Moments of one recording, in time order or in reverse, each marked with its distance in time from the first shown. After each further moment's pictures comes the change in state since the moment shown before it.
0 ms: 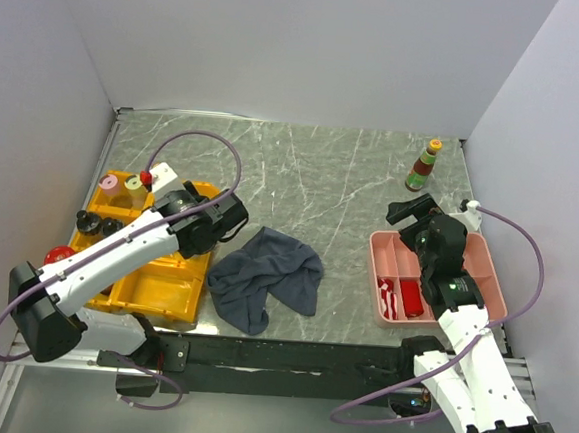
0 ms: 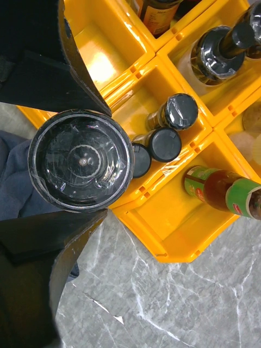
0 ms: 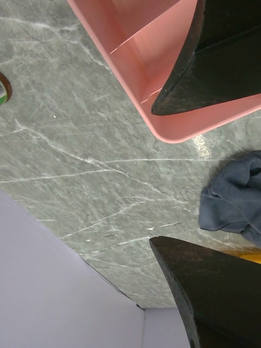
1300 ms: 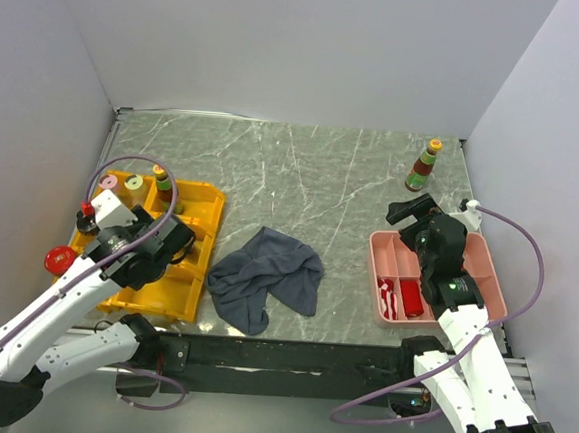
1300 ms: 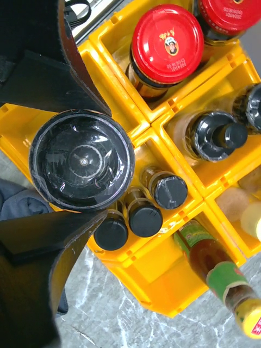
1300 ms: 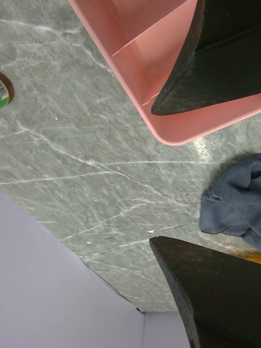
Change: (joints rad) left arm 0.124 -0.410 -0.241 -0.003 0.040 0.134; right arm 0.000 0.003 0.000 0.002 0.004 -0.015
